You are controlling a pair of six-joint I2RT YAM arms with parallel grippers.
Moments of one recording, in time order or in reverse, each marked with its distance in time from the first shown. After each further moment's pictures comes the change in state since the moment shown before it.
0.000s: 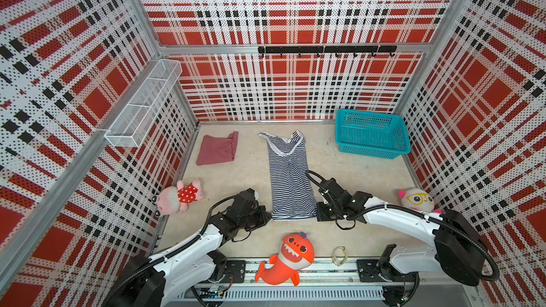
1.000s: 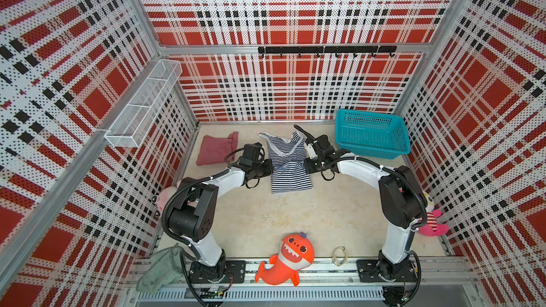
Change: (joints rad) left arm 0.267 0.760 0.650 0.121 0.000 0.408; right arm -0.289 0.595 0.626 0.089 -0.057 -0.476
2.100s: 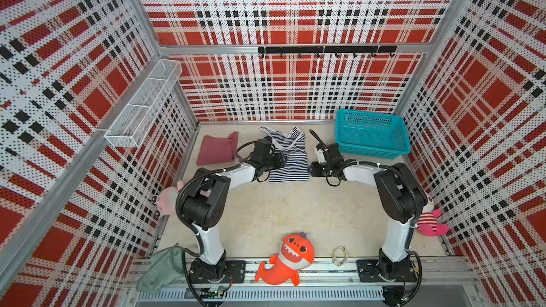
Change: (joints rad) left arm -0.098 0.156 0.094 0.166 -0.046 -0.041; right arm -0.091 0.014 -0.268 0.365 -0.134 0.167
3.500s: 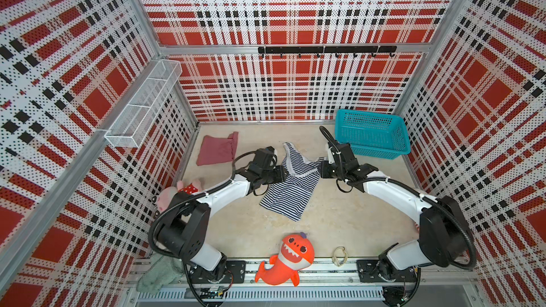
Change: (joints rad) left arm -0.151 -0.278 -0.163 -0.225 0.005 -0.031; right arm 0.069 -0.393 -0.066 -0.247 0.248 -0.012
